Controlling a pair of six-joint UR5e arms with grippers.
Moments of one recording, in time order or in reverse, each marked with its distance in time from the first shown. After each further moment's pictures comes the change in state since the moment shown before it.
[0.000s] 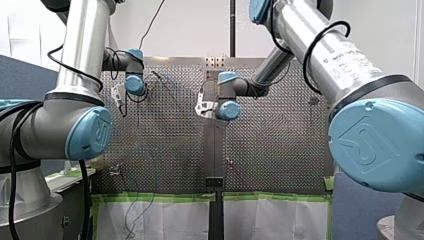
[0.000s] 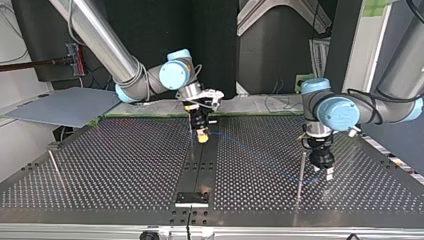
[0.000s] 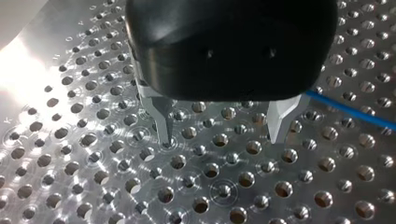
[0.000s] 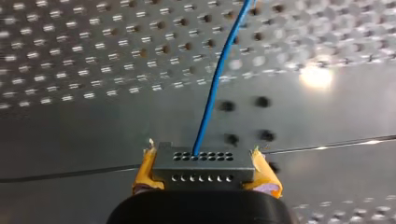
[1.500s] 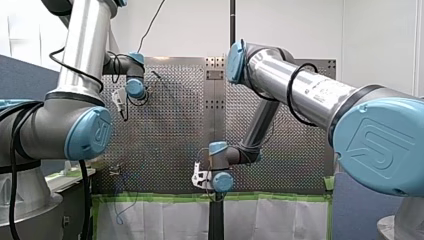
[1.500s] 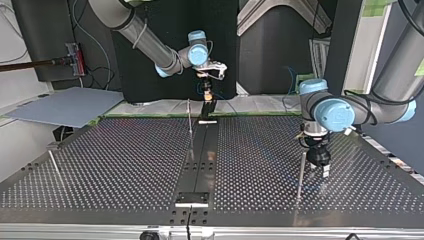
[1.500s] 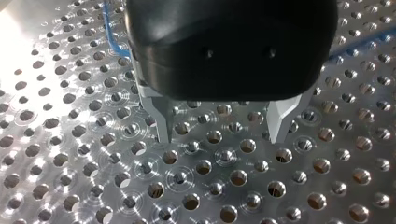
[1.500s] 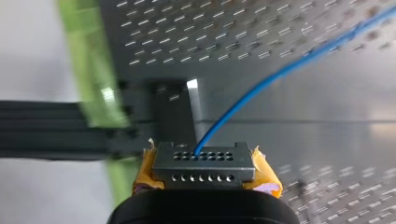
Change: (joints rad) left arm -0.001 -0.031 0.001 -0.001 0.000 -0.034; right arm 0.065 0.417 0.064 -0.222 0.172 0.053
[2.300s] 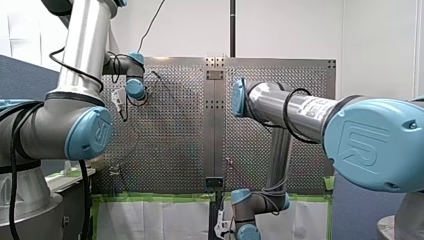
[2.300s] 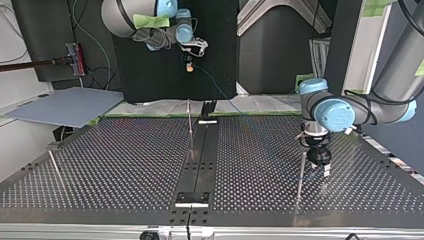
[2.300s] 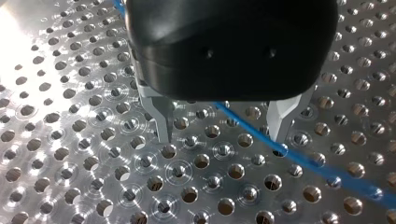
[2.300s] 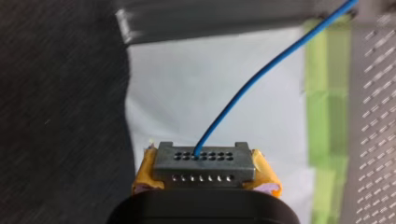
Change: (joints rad) left arm 0.001 0.000 0.000 -0.008 -0.009 0.001; right arm -0.094 0.239 0.187 -0.238 0.012 0.068
